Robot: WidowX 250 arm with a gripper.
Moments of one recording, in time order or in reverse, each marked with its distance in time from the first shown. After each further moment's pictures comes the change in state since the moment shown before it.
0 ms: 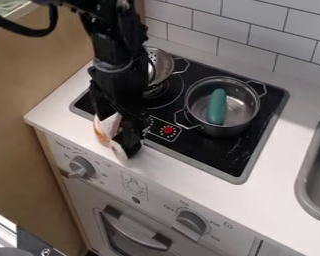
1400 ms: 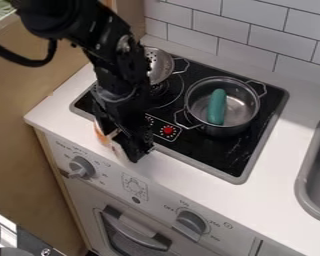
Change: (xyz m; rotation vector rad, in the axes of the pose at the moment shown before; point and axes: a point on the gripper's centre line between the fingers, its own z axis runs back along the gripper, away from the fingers) arm -0.005 -0.009 -0.024 0.042 -0.071 0.035
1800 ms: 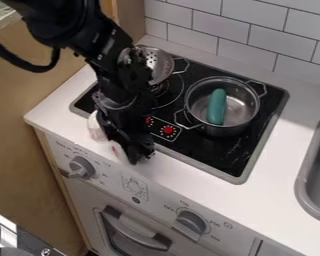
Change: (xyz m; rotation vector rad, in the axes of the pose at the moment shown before) arm 0.001 0.001 -0.009 0.012 -0.010 0.012
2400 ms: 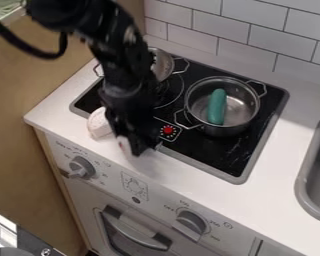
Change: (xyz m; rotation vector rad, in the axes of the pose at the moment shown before) arm 0.011 0.001 0.019 -0.097 0.046 0.033
